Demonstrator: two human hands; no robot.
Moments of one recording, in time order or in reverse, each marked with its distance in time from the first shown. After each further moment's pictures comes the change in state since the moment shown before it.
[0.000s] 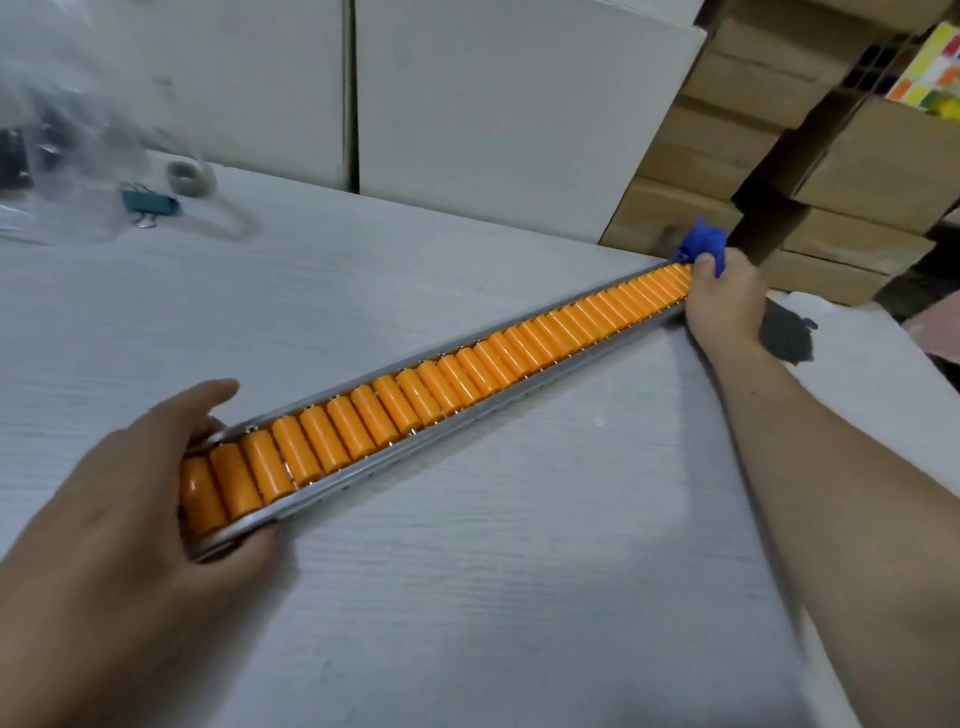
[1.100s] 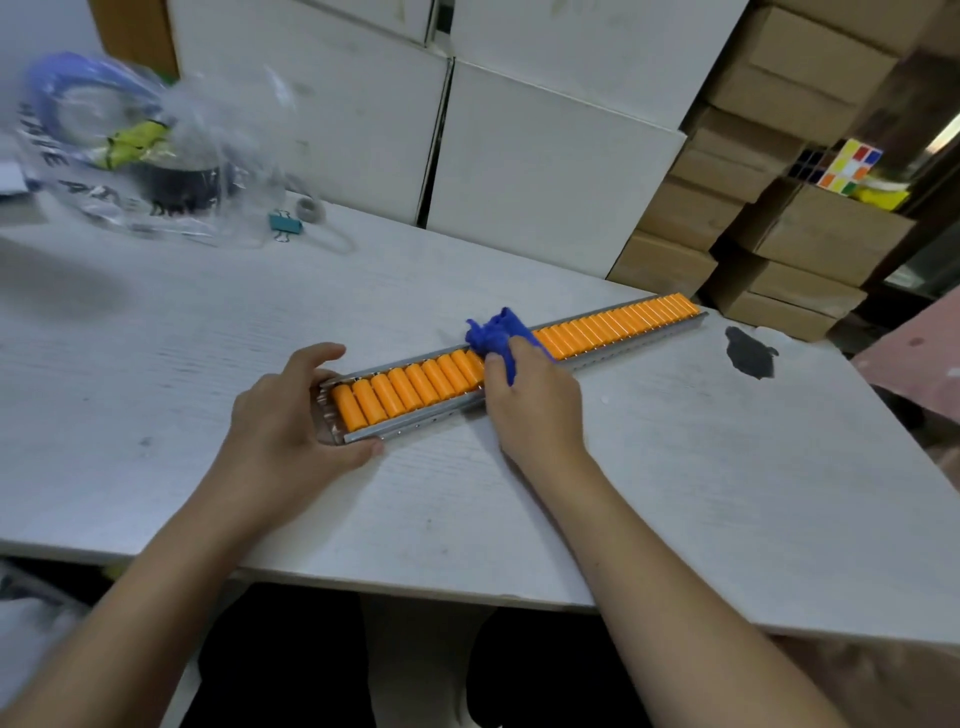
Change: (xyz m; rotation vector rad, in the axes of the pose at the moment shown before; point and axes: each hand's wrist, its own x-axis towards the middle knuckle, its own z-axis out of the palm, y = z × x) left_hand -0.011 -0.003 -0.022 -0.083 -0.013 0.029; right_hand -0.258 -0.130 -0.034 0.051 -0.311 -0.481
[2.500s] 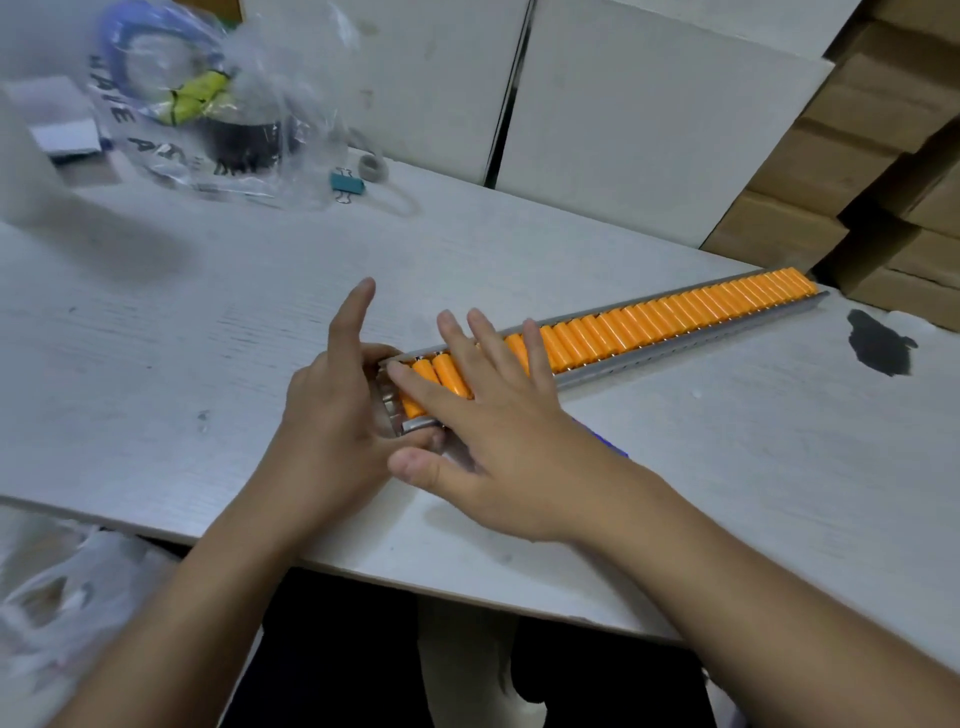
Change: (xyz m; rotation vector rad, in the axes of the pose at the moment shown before) left_hand 0.001 -0.004 0.004 -0.055 0.028 0.075; right_hand -0.029 -0.062 -0.011 -0.184 -0.623 -0.584
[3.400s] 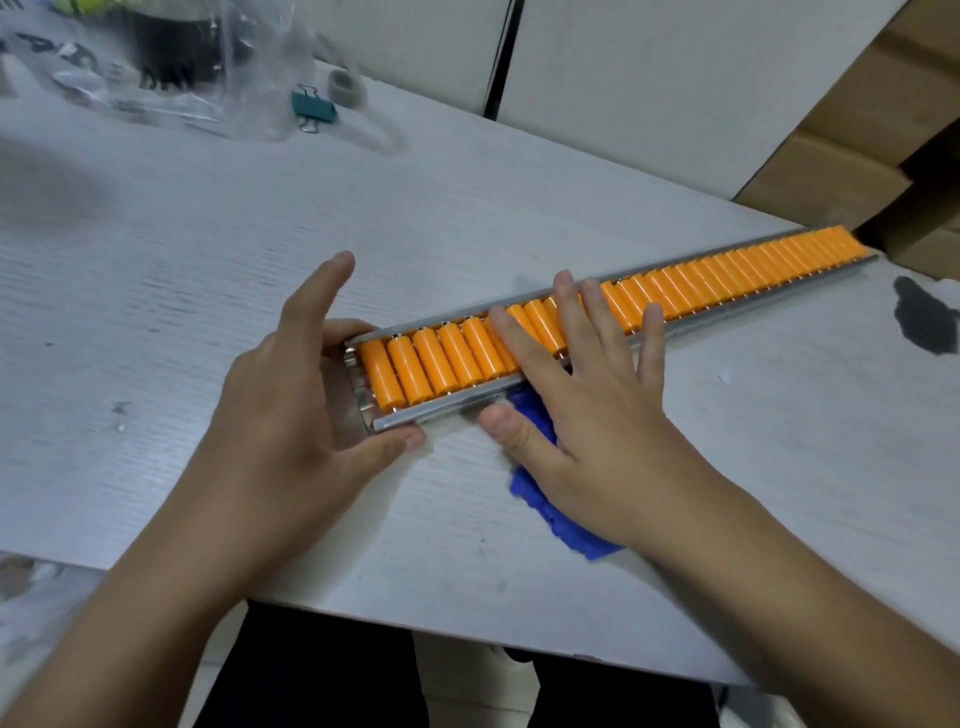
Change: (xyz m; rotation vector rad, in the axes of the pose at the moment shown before) left_hand -0.005 0.004 -0.003 -0.002 -0.036 -0.051; right_hand -0.018 0.048 0.009 -0.030 0.020 0.269
